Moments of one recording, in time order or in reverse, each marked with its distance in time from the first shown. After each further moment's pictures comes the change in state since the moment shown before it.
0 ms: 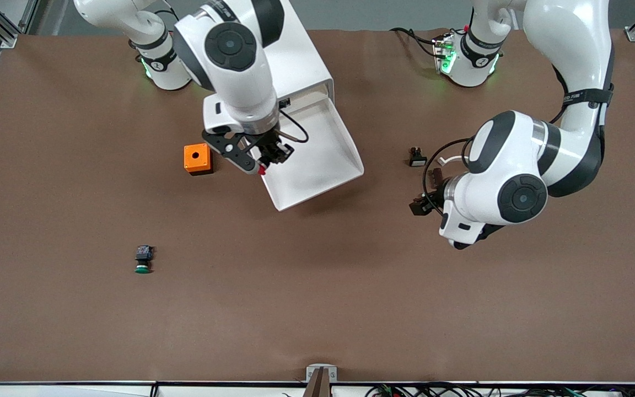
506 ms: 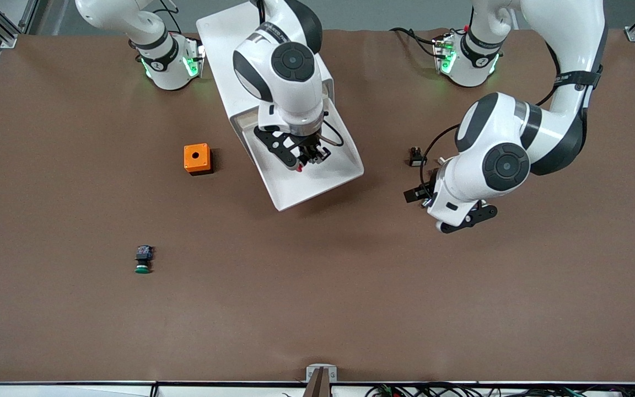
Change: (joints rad) left arm -0.002 -0.116 -0.024 -0.228 0.040 0.184 0.159; right arm 0.109 0.082 -0.001 -0.094 0.006 0.172 0.203
